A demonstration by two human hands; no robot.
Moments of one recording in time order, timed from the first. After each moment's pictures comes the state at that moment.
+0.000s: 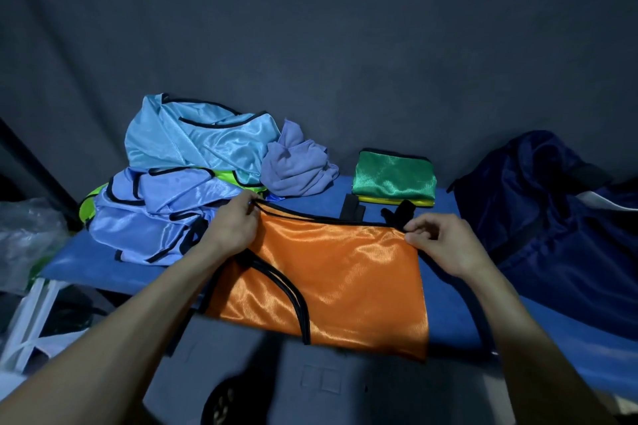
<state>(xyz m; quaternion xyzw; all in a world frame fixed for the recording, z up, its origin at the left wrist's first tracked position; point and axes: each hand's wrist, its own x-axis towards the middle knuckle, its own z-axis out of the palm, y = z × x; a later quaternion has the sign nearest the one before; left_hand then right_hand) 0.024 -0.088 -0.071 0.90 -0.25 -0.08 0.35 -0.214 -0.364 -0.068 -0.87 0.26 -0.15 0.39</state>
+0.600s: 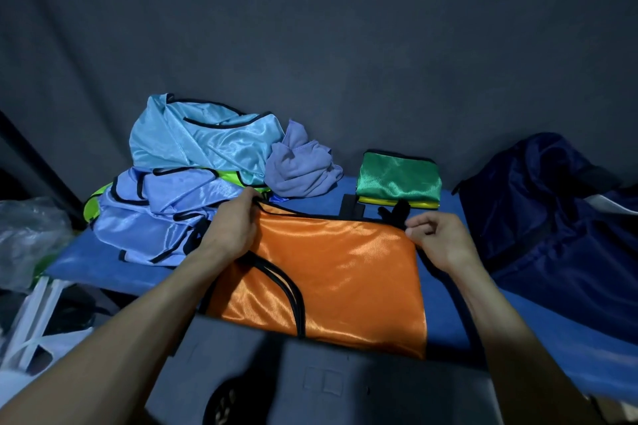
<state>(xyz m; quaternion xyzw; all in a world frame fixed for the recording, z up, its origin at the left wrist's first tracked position) 0.024 -0.080 -0.073 0.90 -0.32 0.01 0.29 -0.192 -0.356 -0.077 -0.81 0.37 -0.20 0.41</state>
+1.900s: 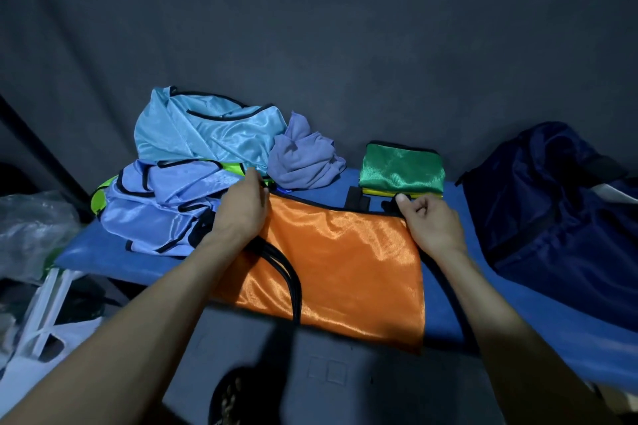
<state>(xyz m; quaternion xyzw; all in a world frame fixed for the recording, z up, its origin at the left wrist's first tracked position) 0.023 -0.100 -0.070 0.93 -0.26 0.05 0.26 -0.175 -0.346 -0.081 -0.84 0.39 -0.20 0.32</state>
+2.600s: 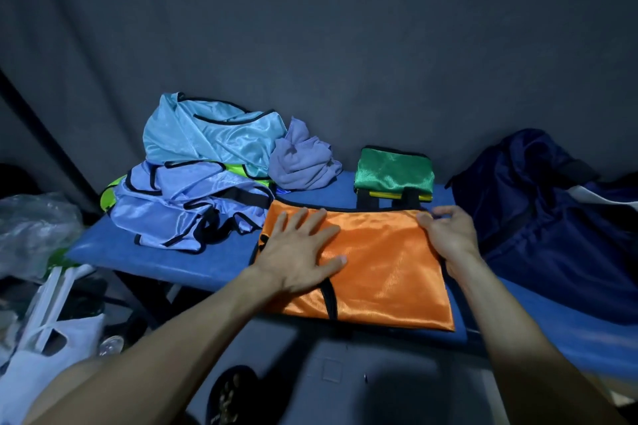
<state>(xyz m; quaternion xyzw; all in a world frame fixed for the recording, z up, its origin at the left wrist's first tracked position) -0.066 -0.111 -0.087 0.86 -0.51 -0.04 0.03 -0.210 -0.343 -0.061 -0.69 0.49 -0.24 0.48</state>
